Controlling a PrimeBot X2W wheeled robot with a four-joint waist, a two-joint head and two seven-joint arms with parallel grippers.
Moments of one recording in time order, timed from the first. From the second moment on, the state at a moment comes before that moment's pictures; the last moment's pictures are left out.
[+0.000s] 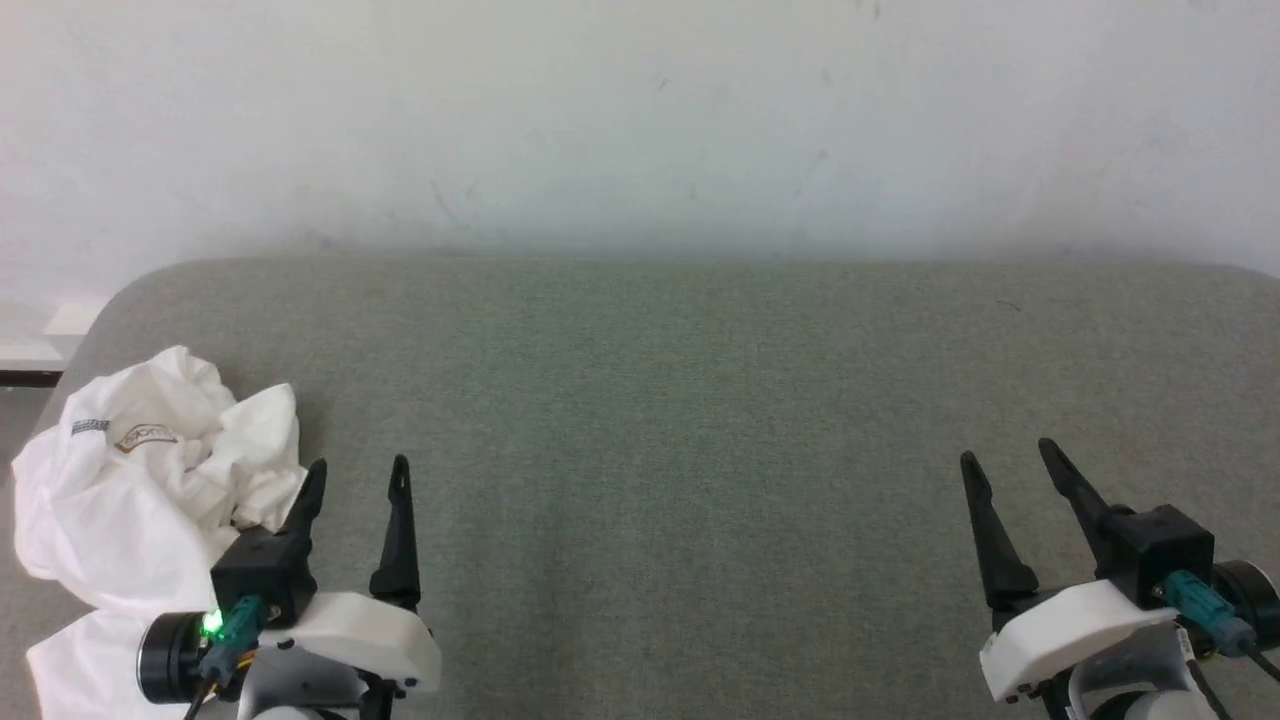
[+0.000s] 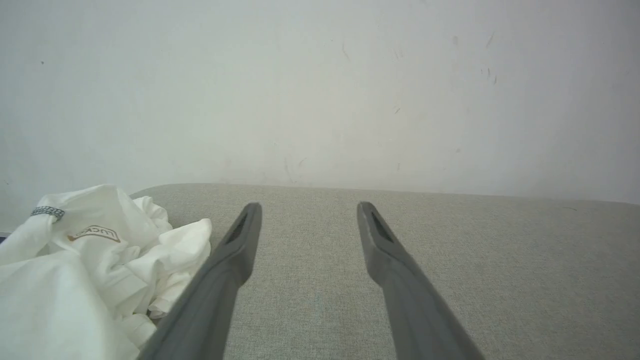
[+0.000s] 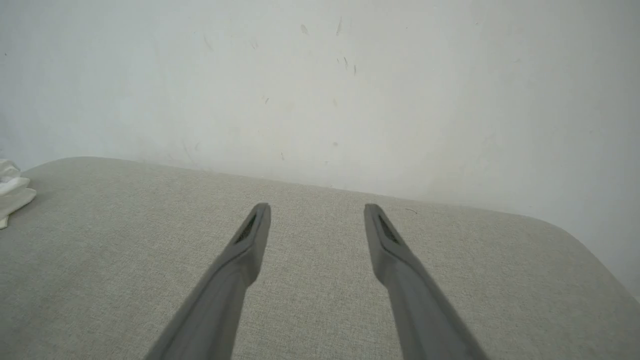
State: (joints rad) left arm 0.01 0.05 0.03 0.01 -0.07 -0.01 -0.06; right arm 0.04 -0.05 -0.01 -0.01 0.05 0.13 -0.04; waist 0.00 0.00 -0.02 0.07
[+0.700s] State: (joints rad) left arm 0.02 0.05 0.07 0.01 -0.12 -0.01 -0.10; right arm 0.05 -0.05 0.02 -0.03 0.05 0.13 -0.07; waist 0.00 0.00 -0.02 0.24
